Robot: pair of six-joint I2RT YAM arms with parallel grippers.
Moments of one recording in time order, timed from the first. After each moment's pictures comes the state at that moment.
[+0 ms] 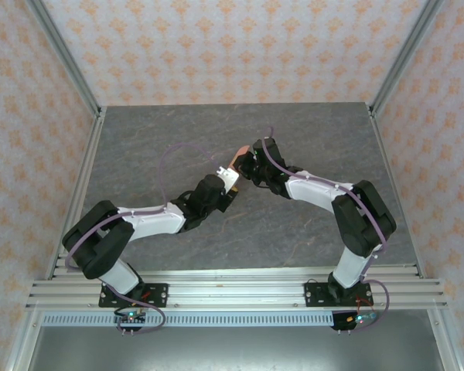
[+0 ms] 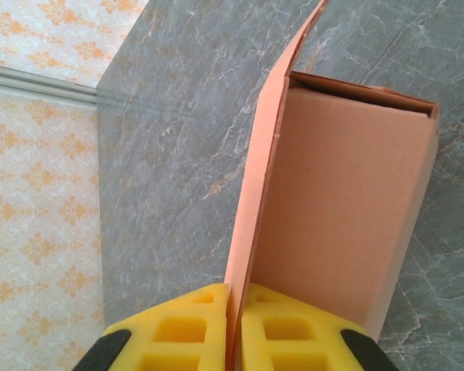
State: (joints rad) left arm -0.72 1.57 0.73 0.26 -0.27 0.05; right arm 0.59 1.73 1.06 0.09 -0.15 1.06
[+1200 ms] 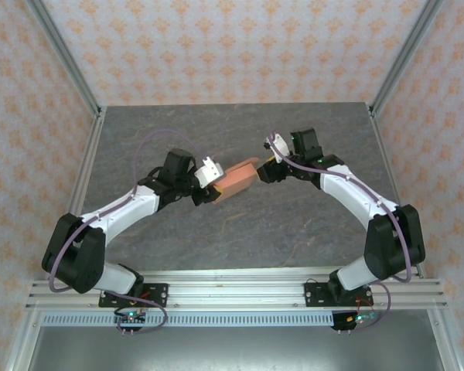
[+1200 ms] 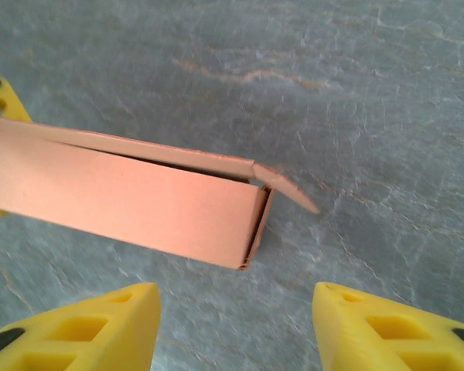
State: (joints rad) left arm -0.42 1.43 0.87 -0.22 0.43 0.49; right arm 0.37 1.49 1.09 -0.41 -0.45 -0.23
